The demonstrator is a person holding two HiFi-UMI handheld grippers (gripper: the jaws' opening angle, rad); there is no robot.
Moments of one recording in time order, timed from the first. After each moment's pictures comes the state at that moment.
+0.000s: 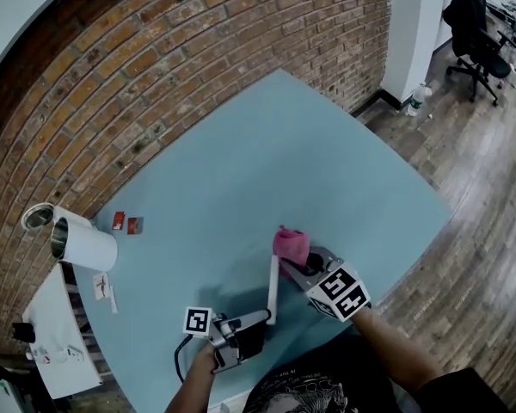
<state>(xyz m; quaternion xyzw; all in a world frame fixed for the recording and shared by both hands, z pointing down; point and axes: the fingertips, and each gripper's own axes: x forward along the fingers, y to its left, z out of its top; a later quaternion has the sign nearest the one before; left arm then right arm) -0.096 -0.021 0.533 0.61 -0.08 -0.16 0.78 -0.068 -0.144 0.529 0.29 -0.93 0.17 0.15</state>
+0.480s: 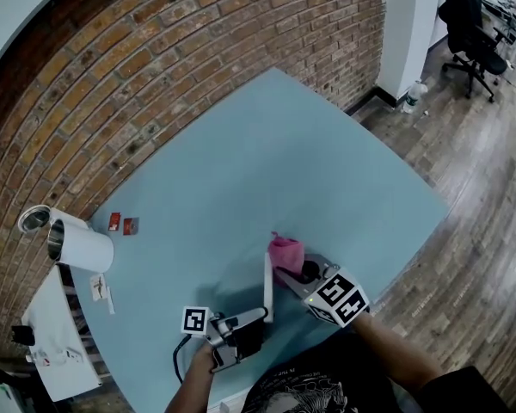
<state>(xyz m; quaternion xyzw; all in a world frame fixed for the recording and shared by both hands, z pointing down) -0.094 -0.025 0.533 0.60 -0.08 -0.17 0.78 -0.071 -0.122 0.529 0.26 -0.94 0.19 0.14</state>
